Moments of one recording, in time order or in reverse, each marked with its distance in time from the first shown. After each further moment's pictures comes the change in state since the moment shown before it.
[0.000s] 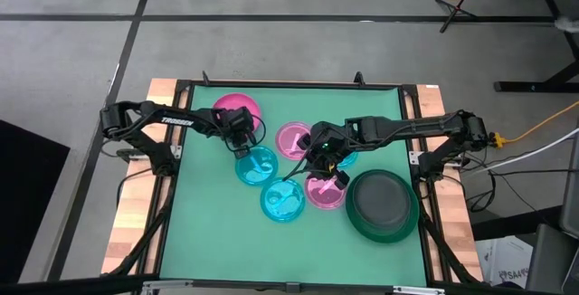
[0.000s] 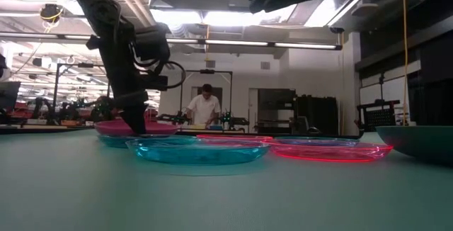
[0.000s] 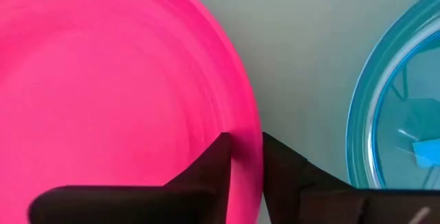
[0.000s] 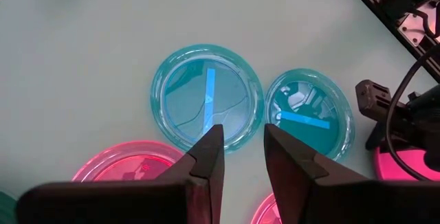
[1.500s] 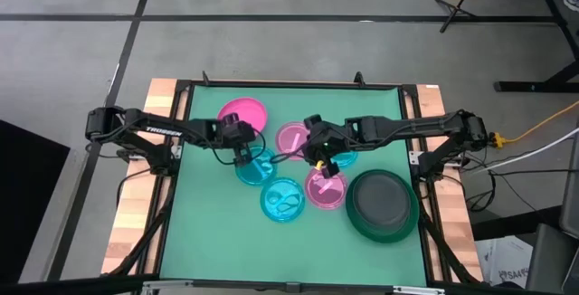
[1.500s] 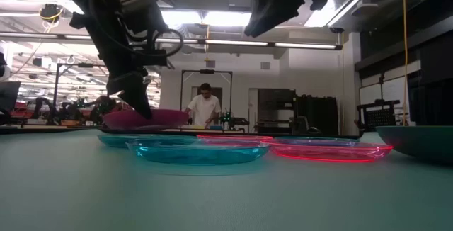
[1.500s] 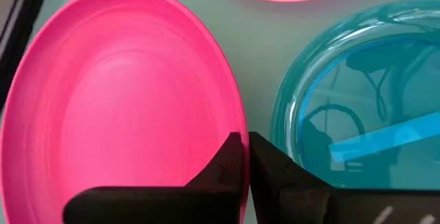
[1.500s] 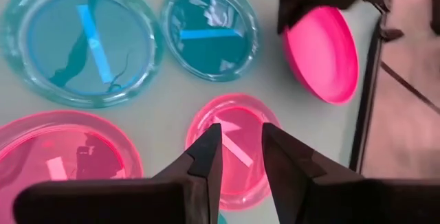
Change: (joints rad) left arm -0.233 -0.148 -0.003 0.000 -0.202 -0.003; right arm -0.002 0.000 0.000 0.000 0.456 0.238
